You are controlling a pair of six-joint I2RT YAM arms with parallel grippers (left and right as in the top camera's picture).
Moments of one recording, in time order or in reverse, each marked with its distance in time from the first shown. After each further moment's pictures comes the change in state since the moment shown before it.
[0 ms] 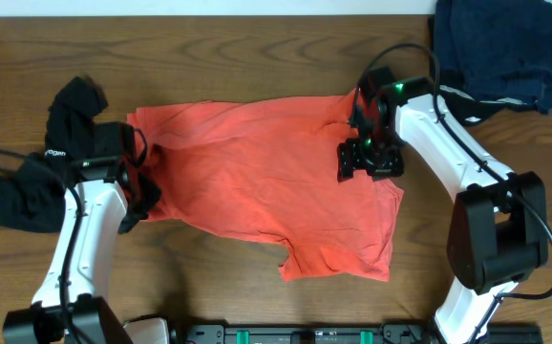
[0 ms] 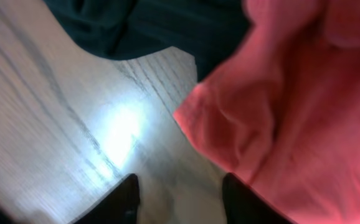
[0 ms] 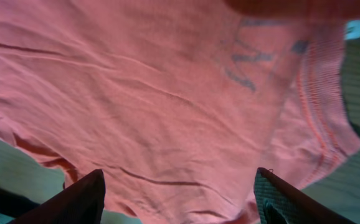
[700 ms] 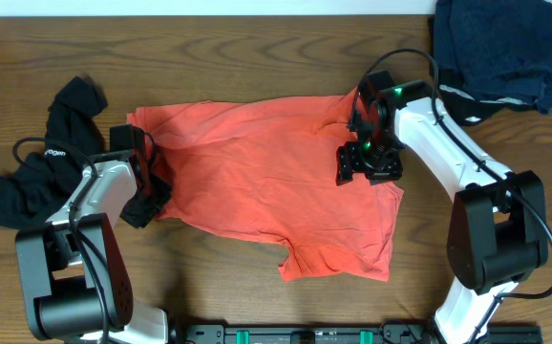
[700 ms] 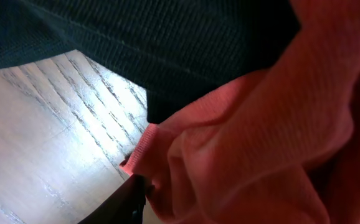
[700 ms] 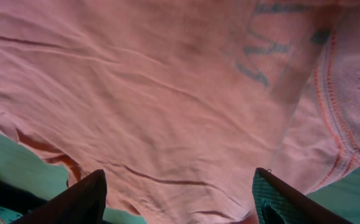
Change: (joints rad) left arm 0.012 0.274 -0.024 0.208 0.094 -0.022; right arm 0.000 0.000 -0.015 0.000 -0.024 0.000
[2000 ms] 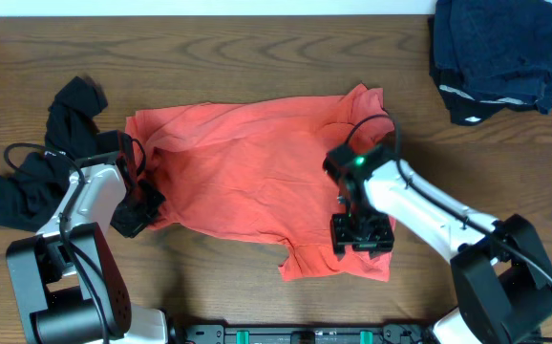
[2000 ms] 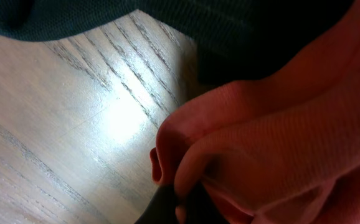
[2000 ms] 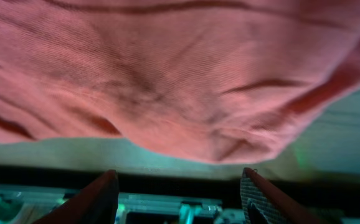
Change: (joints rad) left arm 0.060 -0.044 0.001 -0.120 0.028 0.129; right arm 0.290 -0.221 -0.394 -0.027 0.060 0.324
